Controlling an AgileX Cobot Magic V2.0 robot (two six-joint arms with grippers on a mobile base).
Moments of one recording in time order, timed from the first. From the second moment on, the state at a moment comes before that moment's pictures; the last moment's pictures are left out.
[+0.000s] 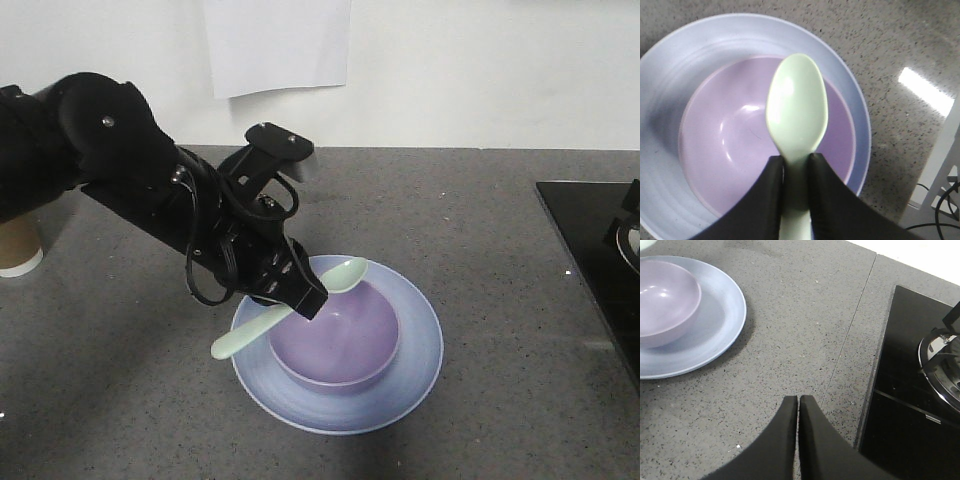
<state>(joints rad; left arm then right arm) -0.56 1.65 -1.42 -0.50 0.99 0.44 0.38 0.52 -0.71 -0.23 0.88 0.03</state>
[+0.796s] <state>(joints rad) -0.57 1.77 -1.42 -0.49 0.94 0.42 0.38 0.52 -0.71 -0.23 0.88 0.03</state>
